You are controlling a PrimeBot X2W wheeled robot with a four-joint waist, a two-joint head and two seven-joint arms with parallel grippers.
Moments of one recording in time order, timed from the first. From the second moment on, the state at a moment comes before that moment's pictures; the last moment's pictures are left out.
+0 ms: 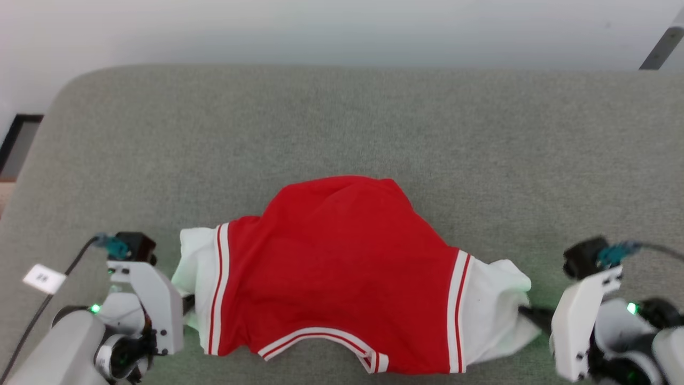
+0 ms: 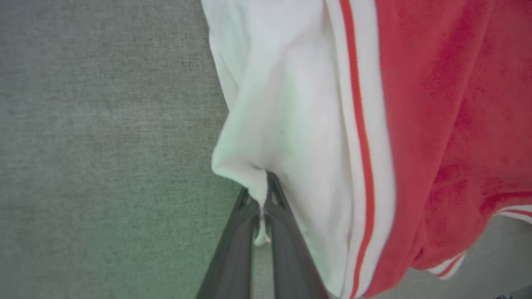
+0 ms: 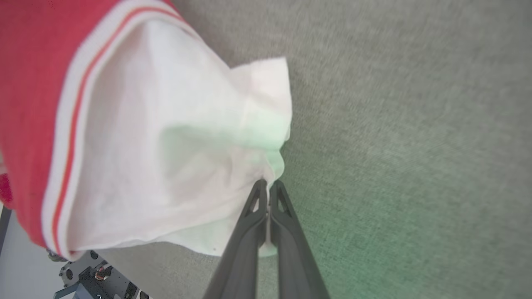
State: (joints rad) left arm -0.43 0.58 -0.47 0.49 -0.88 -0.08 0.53; right arm -0.20 -0.39 0.27 0.07 0.62 0.13 0.78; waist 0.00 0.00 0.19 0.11
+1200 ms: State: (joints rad) left arm -1.26 0.54 -0.46 0.52 -0.72 -0.08 0.60; right arm -1.16 -0.38 0.34 0.53 0.70 0.13 0.28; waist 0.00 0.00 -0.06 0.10
